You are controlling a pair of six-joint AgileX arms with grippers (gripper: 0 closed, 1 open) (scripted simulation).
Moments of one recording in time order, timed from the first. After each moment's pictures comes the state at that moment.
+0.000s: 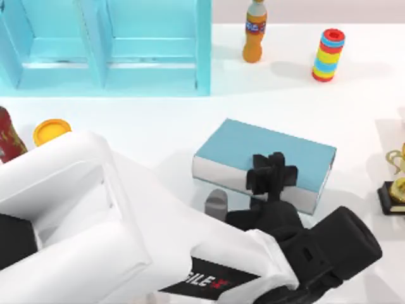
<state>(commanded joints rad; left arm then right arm) -1.21 2.10 1.13 0.17 -1.20 -2.30 0.00 0.00 0.00 0.00 0.00 0.00</state>
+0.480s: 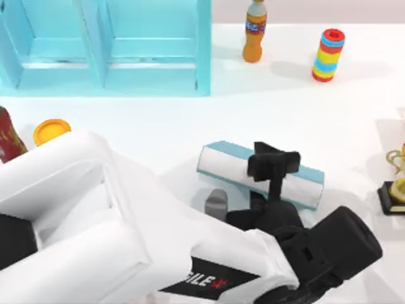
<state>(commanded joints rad) -1.21 2.10 1.13 0.17 -1.20 -2.30 0.00 0.00 0.00 0.00 0.00 0.00</state>
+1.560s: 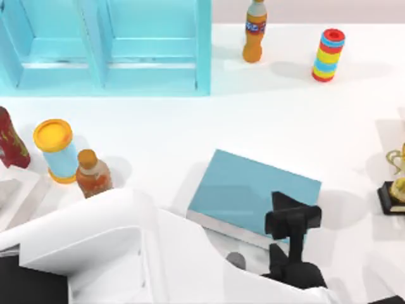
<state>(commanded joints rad) -1.40 2.16 1.28 -0.46 -1.25 -2.92 0.00 0.00 0.00 0.00 0.00 0.00</state>
